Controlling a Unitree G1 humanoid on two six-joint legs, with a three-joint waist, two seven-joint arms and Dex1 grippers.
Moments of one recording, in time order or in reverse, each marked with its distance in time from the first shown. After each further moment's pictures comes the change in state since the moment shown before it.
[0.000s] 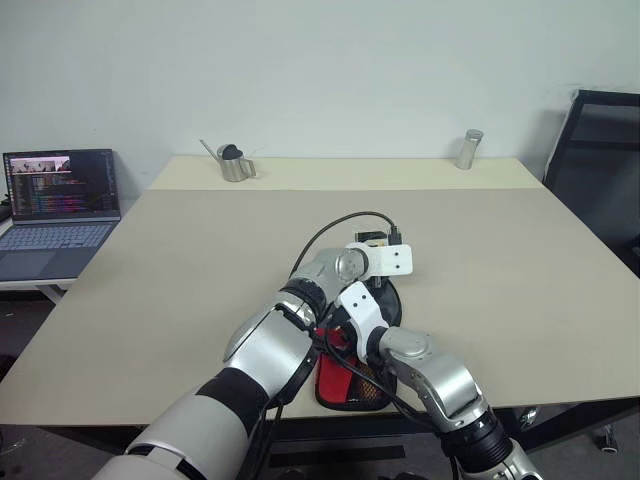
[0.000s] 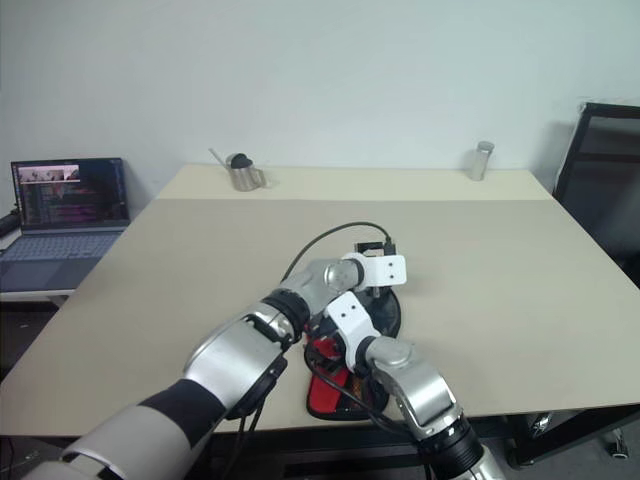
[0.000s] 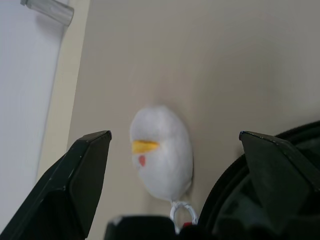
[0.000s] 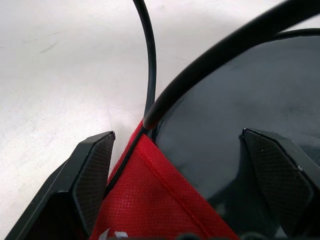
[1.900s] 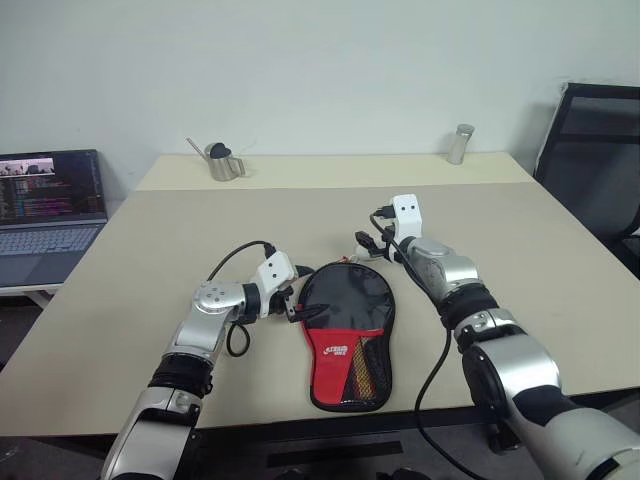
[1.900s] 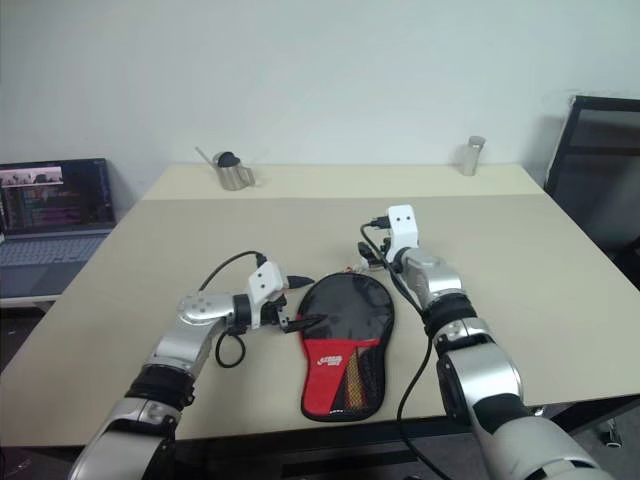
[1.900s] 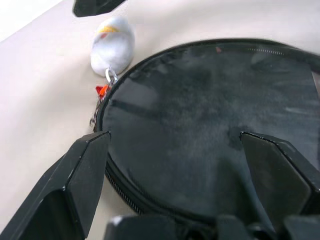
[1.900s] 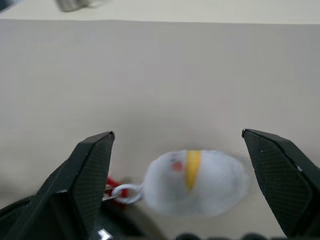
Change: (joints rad) left arm 0.678 0.445 0.268 -0.909 -0.603 0.245 -0.686; right arm -0.738 -0.061 -0.422 1.211 0.113 -0.581 -0.121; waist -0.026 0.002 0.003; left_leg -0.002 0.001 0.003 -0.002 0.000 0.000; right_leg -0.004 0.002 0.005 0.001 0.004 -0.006
